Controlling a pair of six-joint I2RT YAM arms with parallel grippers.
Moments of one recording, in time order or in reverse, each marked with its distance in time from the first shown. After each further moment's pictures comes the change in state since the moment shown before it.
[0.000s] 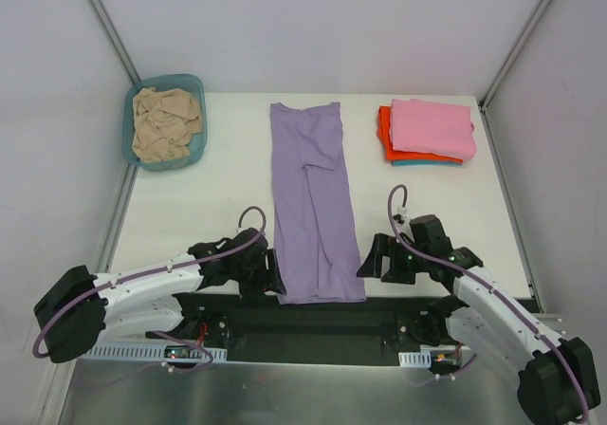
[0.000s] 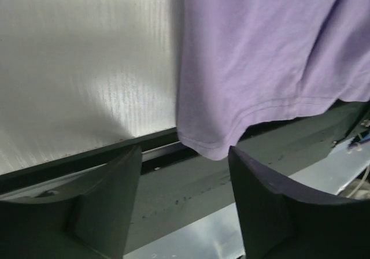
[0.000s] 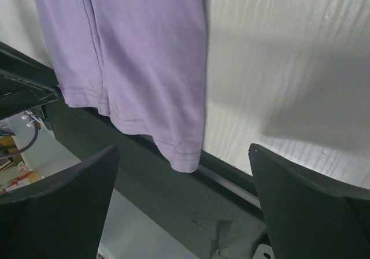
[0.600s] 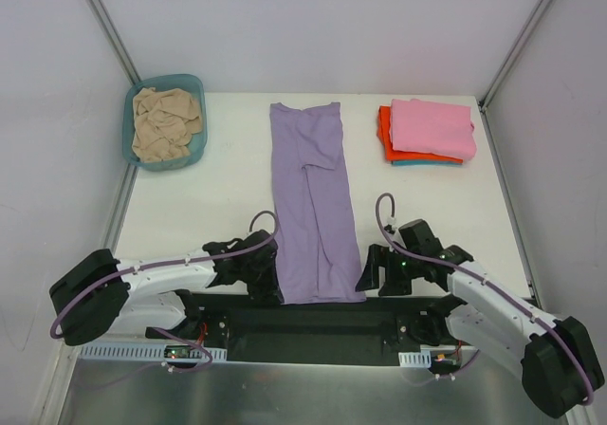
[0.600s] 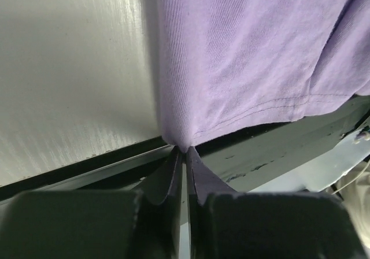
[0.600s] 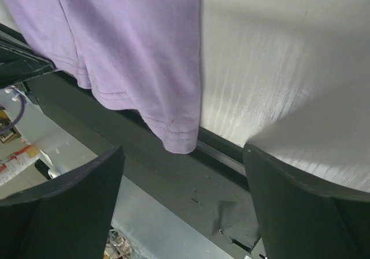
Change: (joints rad) left arm -0.039 0.161 0.008 0.099 0.064 -0.026; right arm 0.085 0.073 -0.015 -0.036 -0.029 0.037
